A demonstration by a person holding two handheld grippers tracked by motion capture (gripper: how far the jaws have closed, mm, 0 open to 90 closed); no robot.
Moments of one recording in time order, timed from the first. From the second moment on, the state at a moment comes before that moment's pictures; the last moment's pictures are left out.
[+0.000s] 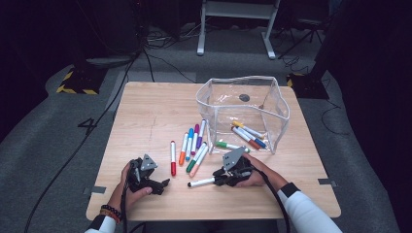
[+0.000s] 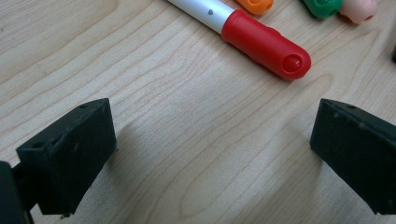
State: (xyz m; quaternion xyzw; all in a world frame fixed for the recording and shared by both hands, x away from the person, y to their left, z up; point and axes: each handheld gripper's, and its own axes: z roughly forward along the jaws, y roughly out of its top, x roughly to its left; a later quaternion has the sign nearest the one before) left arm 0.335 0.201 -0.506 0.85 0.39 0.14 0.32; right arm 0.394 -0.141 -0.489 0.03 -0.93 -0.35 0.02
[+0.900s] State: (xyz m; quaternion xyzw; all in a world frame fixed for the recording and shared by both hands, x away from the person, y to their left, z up) left arm 0.334 0.201 -0.506 0.85 0.39 0.14 0.33; right arm 0.347 -0.230 -0.461 -0.07 -0.92 -0.39 -0.06
